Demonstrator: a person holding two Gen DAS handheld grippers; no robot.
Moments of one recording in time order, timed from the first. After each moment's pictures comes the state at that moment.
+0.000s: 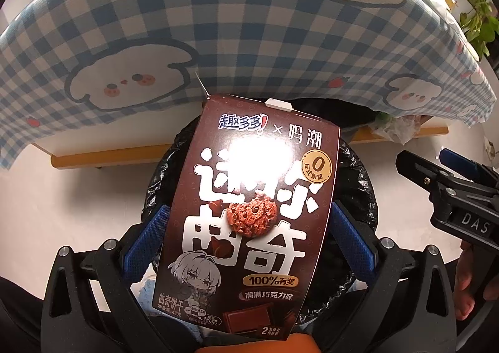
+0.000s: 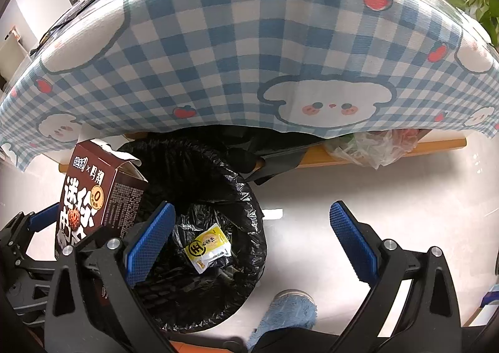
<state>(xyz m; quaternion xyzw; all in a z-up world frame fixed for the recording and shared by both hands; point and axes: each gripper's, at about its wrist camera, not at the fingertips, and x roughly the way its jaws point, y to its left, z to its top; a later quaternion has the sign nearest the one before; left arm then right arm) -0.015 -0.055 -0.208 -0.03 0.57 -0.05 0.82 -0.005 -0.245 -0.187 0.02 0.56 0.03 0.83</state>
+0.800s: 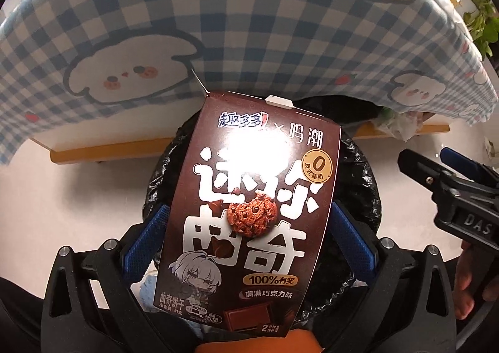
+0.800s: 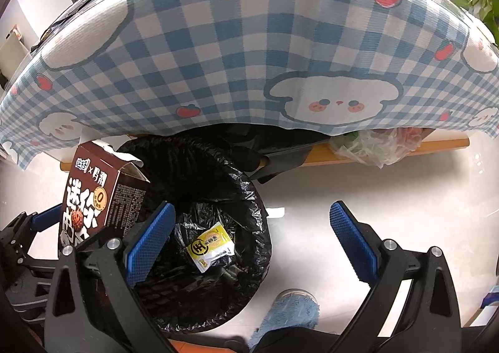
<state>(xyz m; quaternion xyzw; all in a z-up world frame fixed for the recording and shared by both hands) -0.012 -0.055 -0.213 -0.03 0.58 -0.05 0.81 -0.004 -0.242 -0.191 0.02 0.56 0.04 0.82</state>
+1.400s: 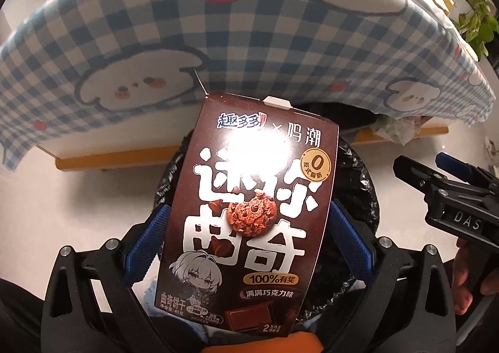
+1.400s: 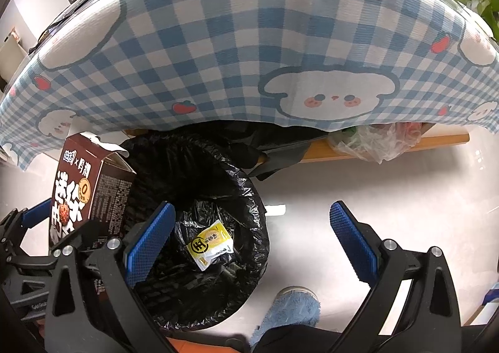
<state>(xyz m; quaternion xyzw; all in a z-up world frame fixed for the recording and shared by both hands) -0.018 -0.054 -0.200 -0.03 0.57 -0.04 0.82 -0.005 -0.245 -0.192 0.02 0.57 0.03 0.82</state>
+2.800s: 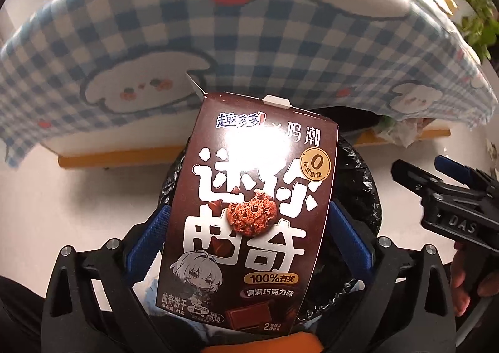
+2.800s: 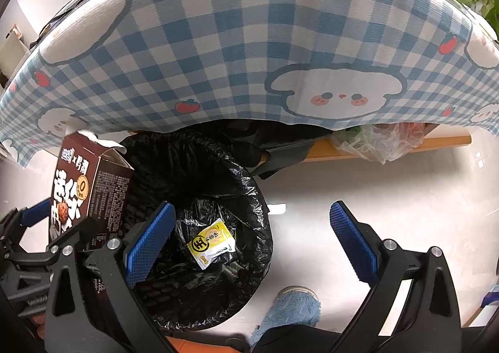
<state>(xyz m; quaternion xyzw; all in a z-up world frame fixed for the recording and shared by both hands) -0.020 -0.054 -0.197 -0.02 0.57 -0.04 0.82 -0.003 -0.241 -0.196 0.02 0.57 0.04 0.82</state>
